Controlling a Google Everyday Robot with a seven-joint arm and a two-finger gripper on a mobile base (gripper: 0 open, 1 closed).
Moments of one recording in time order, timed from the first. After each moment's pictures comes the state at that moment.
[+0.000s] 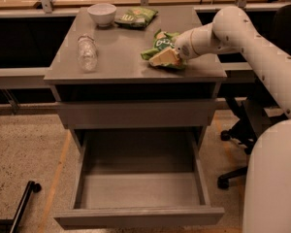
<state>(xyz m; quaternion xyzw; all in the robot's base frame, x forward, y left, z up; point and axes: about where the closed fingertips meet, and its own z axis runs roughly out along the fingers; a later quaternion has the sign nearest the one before) 0.793 -0.071 0.844 -0.42 0.77 0.19 0.44</state>
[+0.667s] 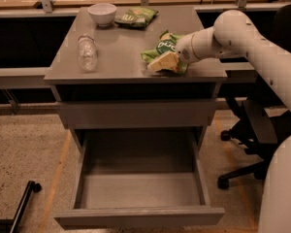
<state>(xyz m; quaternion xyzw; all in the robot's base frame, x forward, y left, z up) 0.773 -0.075 0.846 -0.40 0.78 0.19 0.44</state>
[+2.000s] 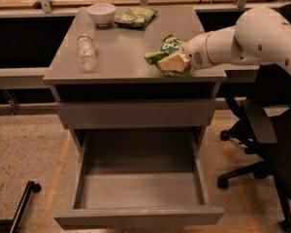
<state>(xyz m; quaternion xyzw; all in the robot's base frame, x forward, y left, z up) 0.684 -0.080 0.894 -0.39 0.78 0.18 0.46</state>
